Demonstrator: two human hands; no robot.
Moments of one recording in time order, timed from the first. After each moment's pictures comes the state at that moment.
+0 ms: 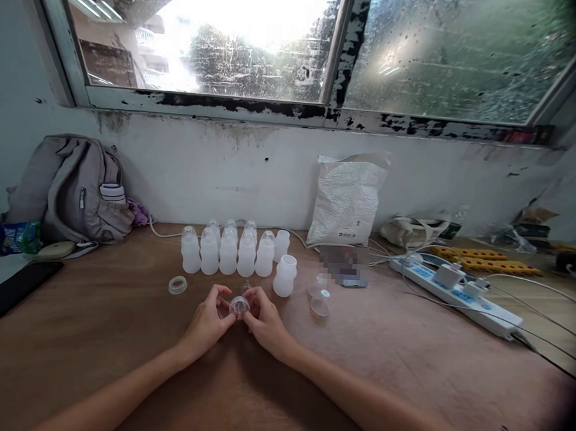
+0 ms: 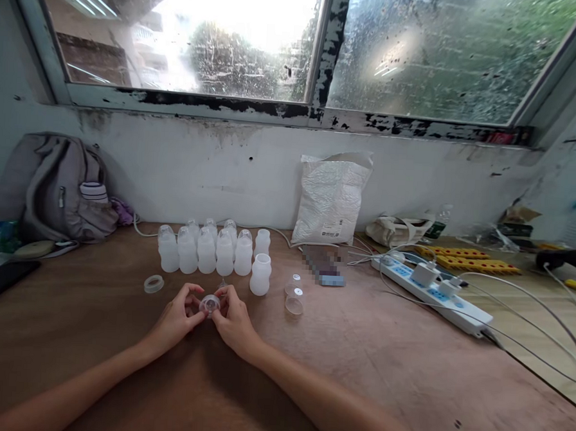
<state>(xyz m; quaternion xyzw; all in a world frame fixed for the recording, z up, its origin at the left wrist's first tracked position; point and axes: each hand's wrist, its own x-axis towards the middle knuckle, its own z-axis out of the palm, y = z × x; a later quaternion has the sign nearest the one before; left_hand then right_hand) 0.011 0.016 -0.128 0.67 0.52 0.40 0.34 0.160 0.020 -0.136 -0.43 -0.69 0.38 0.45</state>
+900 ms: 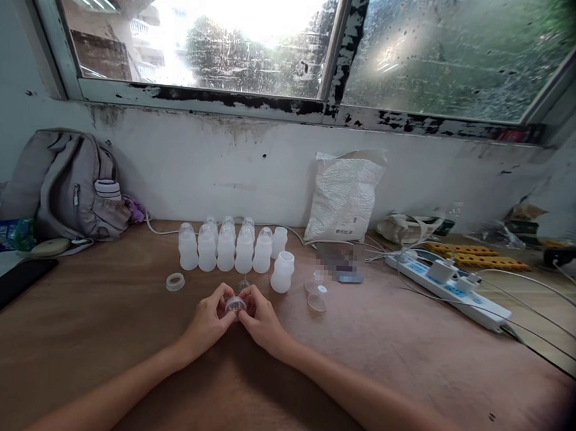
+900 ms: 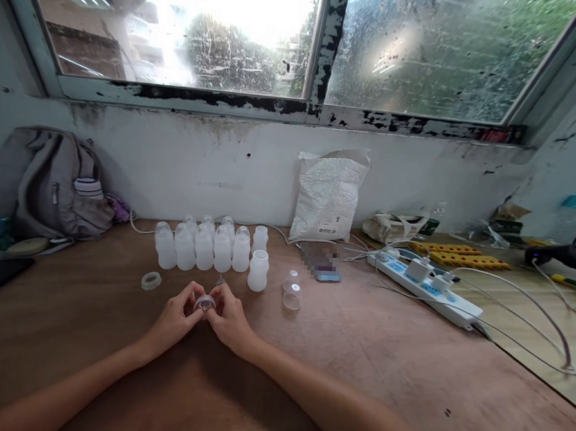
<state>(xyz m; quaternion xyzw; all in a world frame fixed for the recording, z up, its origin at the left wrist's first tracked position) 0.016 0.007 -0.117 0.73 0.50 0.38 0.28 0.158 0.014 -0.131 -0.41 -0.70 0.36 0.45</state>
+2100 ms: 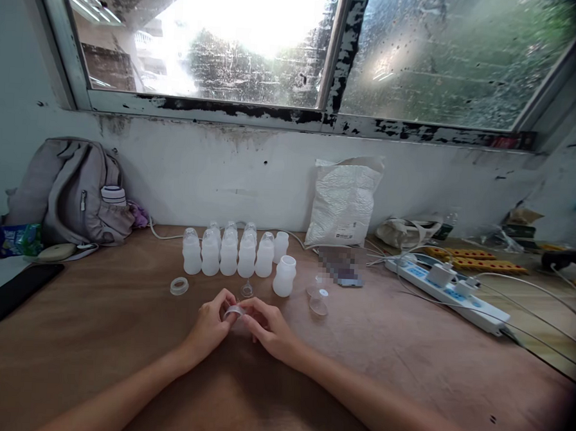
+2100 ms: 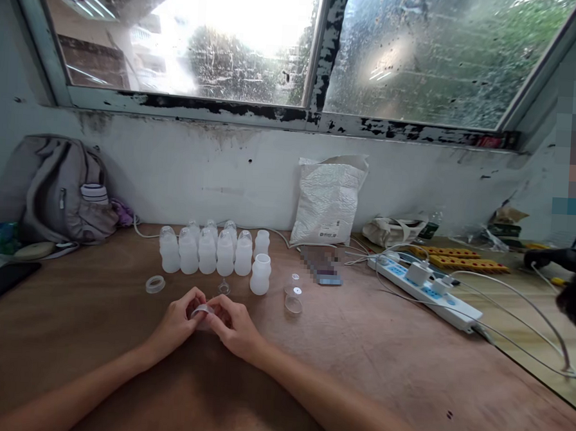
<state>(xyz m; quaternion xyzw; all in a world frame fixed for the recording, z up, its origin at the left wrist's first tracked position) 0.009 0.010 -0.123 0.73 0.48 0.39 0.28 0.169 0.002 -0.121 -0.34 -0.77 0.38 0.39</state>
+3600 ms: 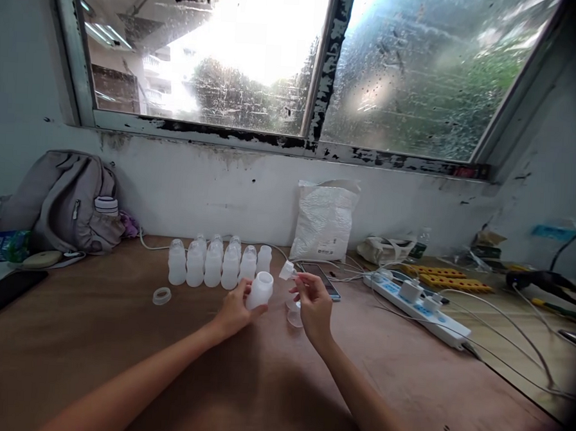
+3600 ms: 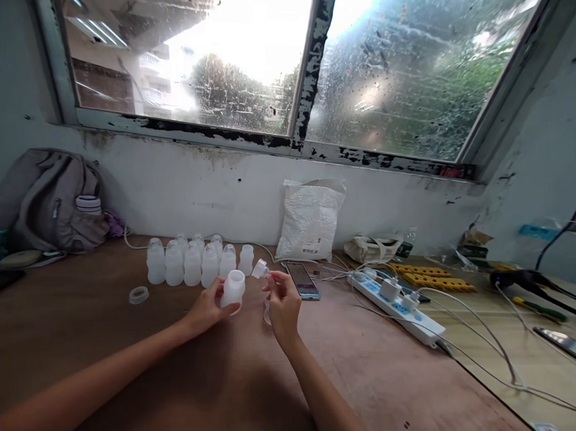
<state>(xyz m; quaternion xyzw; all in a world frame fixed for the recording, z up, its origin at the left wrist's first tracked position) 0.092 0.042 -0.103 0.76 0.43 0.42 0.25 0.266 0.025 -0.084 -0.47 -0.54 0.18 0.68</state>
